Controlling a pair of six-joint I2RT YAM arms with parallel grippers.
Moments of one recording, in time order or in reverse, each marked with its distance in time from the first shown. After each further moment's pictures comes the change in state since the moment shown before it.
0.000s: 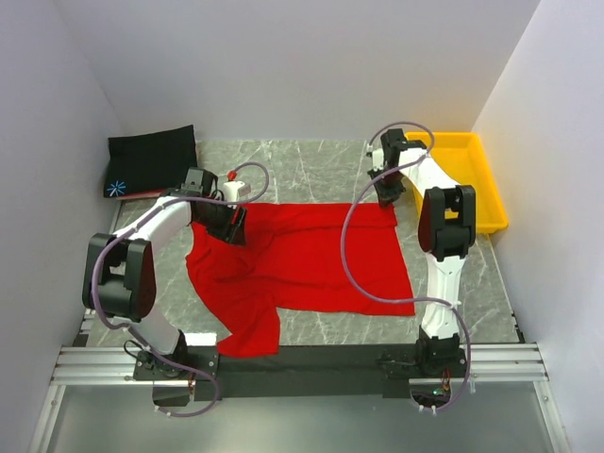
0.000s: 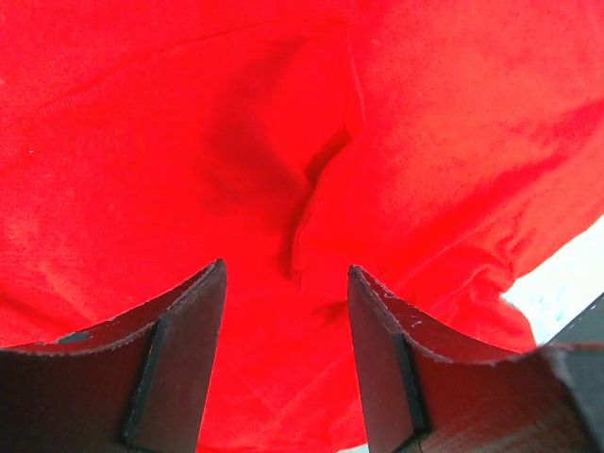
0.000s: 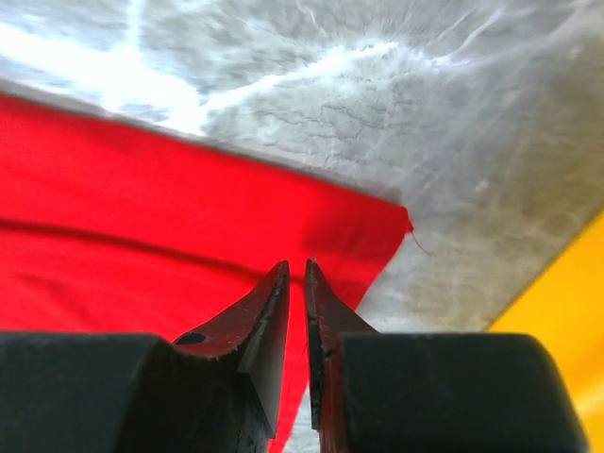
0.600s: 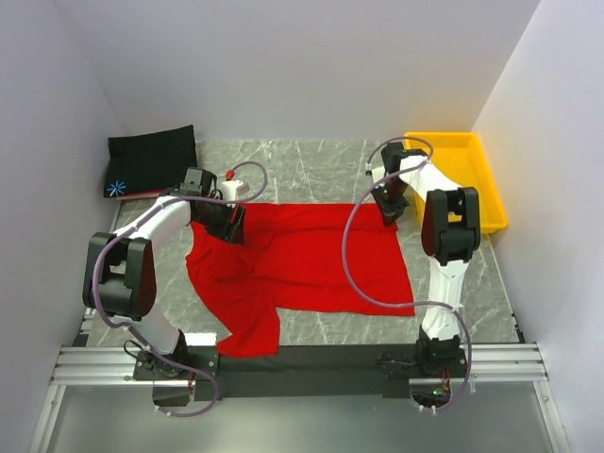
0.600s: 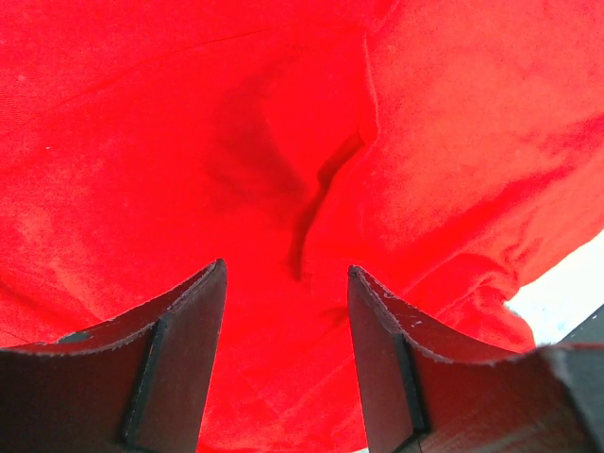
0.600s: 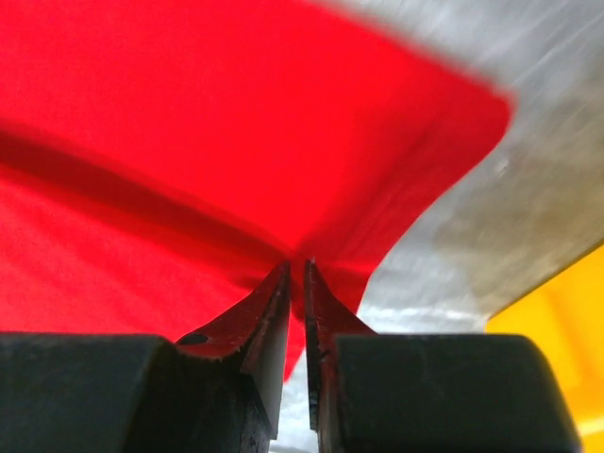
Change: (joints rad) left arm 0.009 0.014 0.002 0.015 -0.013 -0.023; right arm 0.000 -0.036 -0.136 -0.074 -0.001 -0.064
